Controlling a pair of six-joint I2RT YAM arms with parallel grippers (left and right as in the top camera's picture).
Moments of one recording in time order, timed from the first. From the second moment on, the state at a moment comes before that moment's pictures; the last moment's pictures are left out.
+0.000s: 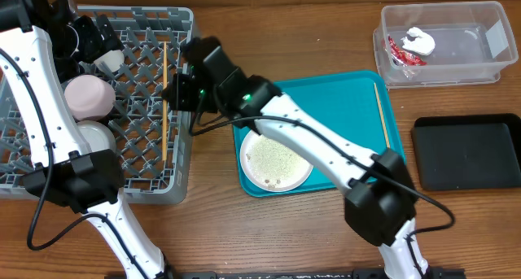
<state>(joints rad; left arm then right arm) 0.32 2.21 2.64 -1.69 0.23 -0.21 0.82 2.14 1.93 -0.39 -0.36 0.88</state>
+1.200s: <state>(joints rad) 0.32 2.21 2.64 -1.69 0.23 -0.21 0.86 2.27 1.93 -0.32 -0.38 0.92</state>
